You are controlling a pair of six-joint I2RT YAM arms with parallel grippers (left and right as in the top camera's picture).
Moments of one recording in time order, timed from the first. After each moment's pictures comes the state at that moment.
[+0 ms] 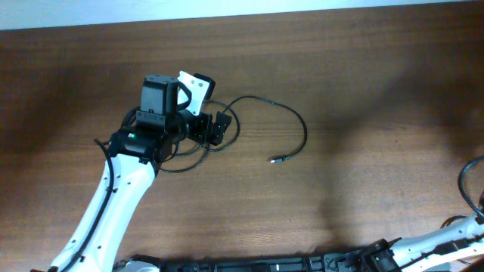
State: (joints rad) left arm -0.27 1.37 1.09 -0.56 0.32 0.06; right arm -1.13 2.08 1.75 -1.22 -0.05 0.45
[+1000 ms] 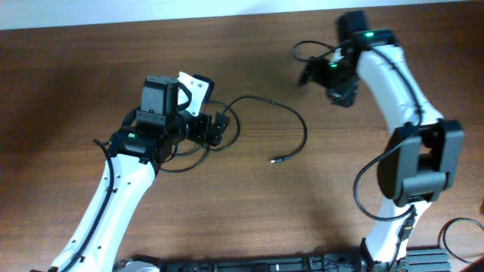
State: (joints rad) left arm -0.27 1.37 1.09 -0.59 0.27 0.06; right arm 0.13 2.04 1.75 -1.07 -0.26 0.61
